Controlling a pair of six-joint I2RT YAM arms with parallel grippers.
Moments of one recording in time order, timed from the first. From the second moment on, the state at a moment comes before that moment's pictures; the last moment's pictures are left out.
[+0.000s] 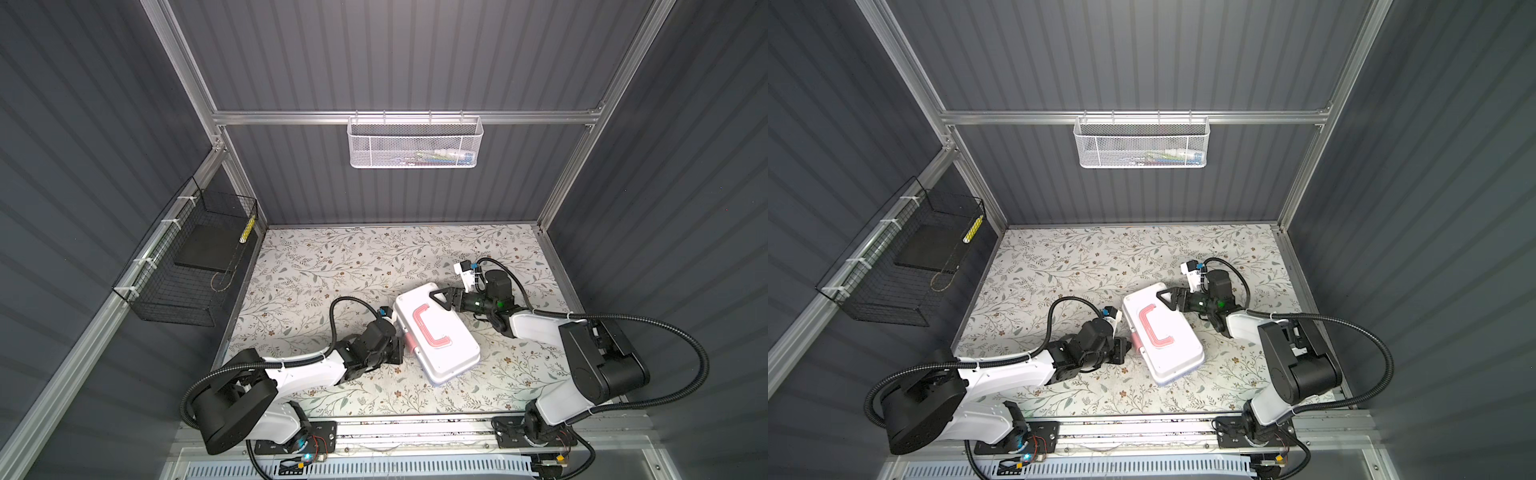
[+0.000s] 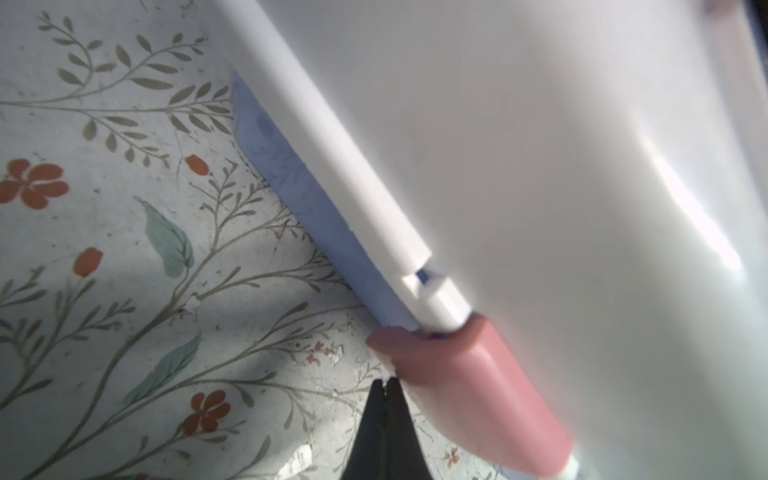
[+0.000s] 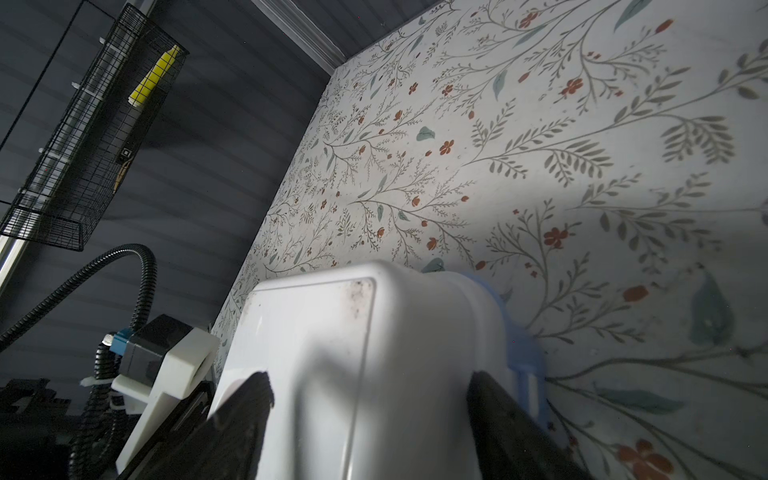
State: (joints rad) left arm -0.95 1.38 0.55 0.08 0.02 -0.74; right arm 0.30 1.59 0.63 0.47 -0.74 0.52
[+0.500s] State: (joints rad) left arm -0.95 1.46 0.62 0.03 0.06 -0.71; right arm 0.30 1.61 0.62 0.55 -0.75 0.54
